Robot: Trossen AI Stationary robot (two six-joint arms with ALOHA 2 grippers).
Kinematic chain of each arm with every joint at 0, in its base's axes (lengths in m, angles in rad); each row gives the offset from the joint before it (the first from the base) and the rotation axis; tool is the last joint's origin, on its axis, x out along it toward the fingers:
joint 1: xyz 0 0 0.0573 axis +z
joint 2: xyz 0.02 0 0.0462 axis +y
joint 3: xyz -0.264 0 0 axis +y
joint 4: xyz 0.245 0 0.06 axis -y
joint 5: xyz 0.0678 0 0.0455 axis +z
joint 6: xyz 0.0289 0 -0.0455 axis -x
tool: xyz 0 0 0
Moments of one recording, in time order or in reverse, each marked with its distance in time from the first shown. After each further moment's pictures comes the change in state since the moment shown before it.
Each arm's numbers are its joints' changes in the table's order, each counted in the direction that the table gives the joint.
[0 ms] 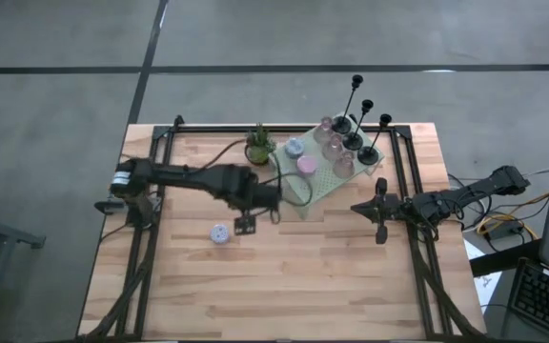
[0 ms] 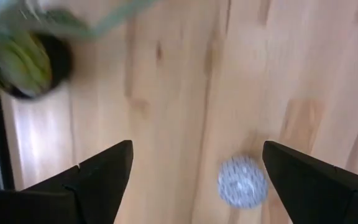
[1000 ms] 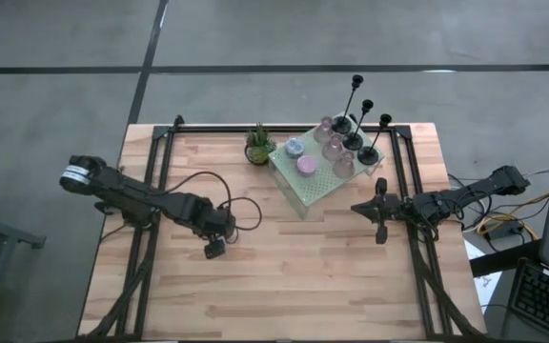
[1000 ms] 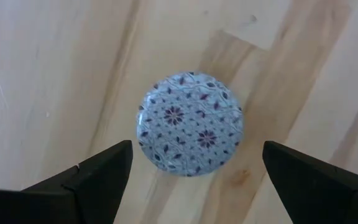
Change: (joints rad) left arm -0.151 -0.424 0.950 0.601 -0.179 0.428; right arm 0.000 -0.001 0.000 0.000 0.000 0.002
